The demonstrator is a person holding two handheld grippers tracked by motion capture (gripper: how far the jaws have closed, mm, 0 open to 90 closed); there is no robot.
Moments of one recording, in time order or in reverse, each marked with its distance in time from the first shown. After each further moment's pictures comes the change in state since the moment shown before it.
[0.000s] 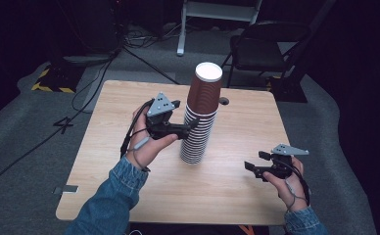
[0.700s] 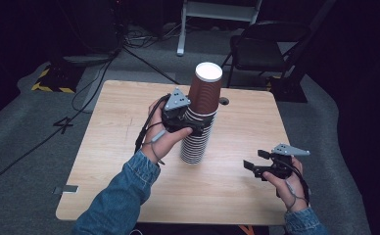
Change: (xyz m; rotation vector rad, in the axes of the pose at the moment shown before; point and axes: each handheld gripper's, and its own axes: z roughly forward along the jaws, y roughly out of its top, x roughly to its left) left arm -0.004 0.007 0.036 0.003 -0.022 0.032; right arm 0.003 0.003 -0.002 -0.049 0.013 0.007
